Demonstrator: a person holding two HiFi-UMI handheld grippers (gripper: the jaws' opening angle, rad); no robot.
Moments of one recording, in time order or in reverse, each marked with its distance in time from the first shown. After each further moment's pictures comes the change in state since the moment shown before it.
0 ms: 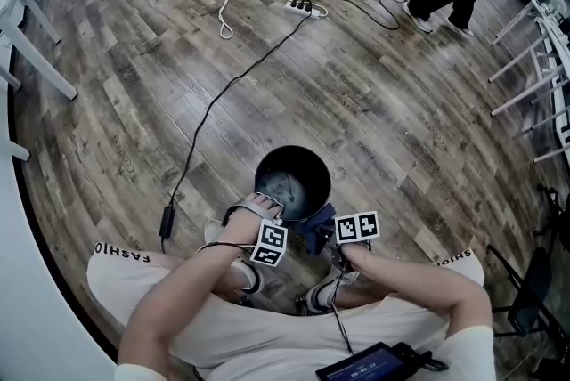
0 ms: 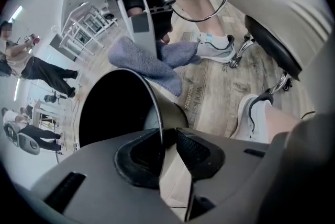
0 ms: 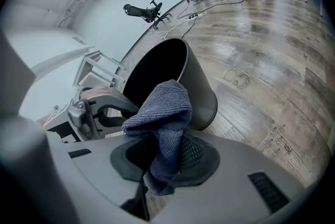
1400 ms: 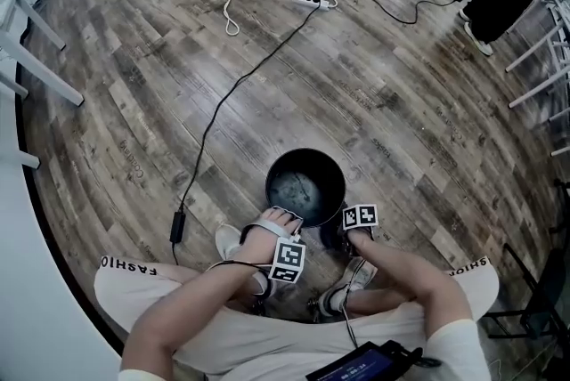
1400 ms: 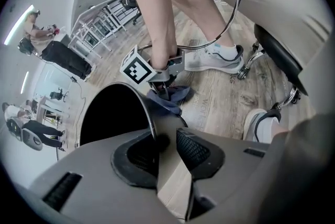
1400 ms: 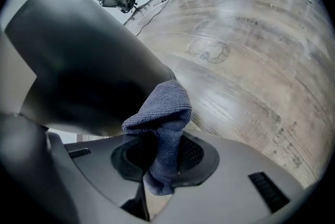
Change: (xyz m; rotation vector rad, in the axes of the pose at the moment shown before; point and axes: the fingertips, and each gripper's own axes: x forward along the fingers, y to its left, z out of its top) left arm 0.003 0.004 0.033 -0.060 -0.059 0.053; right arm 0.102 -0.152 -0.028 0.117 0.086 -0.147
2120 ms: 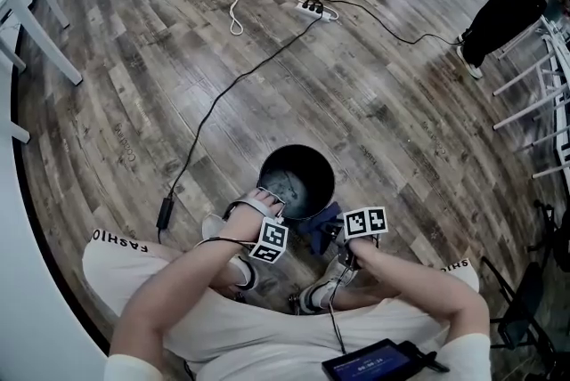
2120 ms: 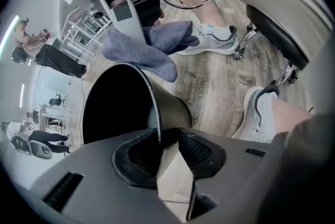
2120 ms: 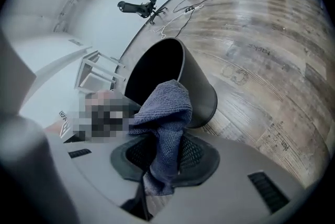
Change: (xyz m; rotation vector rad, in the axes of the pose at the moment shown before) left arm 0.002 0.001 -0.043 0.101 0.108 0.003; right arm -0.134 0.132 0.005 -0.075 -0.010 0.172
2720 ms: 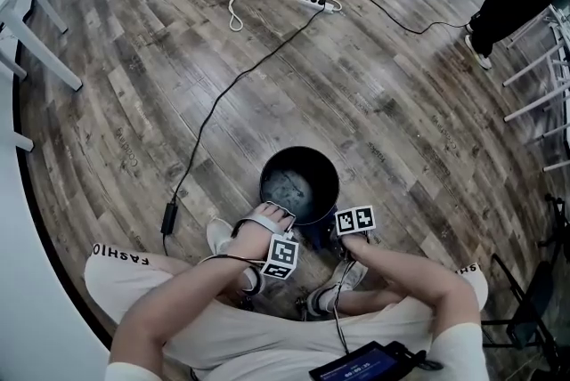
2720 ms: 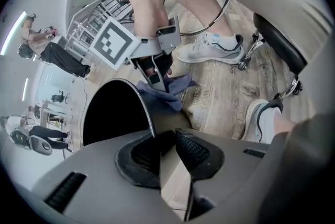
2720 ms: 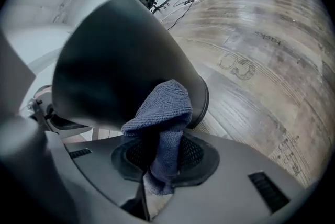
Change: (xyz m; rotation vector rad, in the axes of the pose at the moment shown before) left arm -0.002 0.001 0.031 -0.057 -0.035 0.024; right arm 0.082 -0.077 -0.005 -0.050 0.026 -0.025
